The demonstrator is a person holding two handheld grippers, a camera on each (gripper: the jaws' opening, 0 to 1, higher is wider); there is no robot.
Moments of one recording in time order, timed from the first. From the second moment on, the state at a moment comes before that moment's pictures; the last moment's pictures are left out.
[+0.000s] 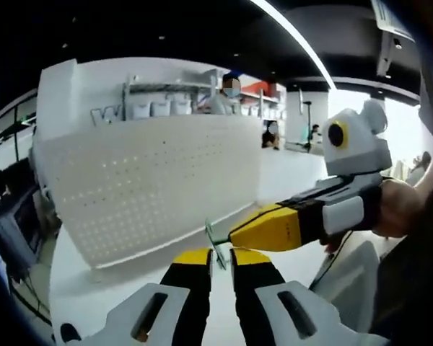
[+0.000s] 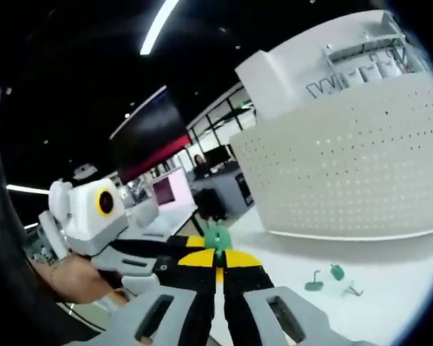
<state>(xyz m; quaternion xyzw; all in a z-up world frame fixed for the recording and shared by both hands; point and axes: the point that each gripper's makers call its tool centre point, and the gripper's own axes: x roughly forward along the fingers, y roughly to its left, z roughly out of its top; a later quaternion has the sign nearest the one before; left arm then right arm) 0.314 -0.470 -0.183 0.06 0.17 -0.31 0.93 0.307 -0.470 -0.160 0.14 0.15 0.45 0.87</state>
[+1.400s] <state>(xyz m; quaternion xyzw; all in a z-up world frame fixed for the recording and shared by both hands) 0.300 -0.489 -0.172 -0.03 0.15 -0.35 0.92 0.338 -0.492 -0.162 0.09 0.12 0.41 0.90</state>
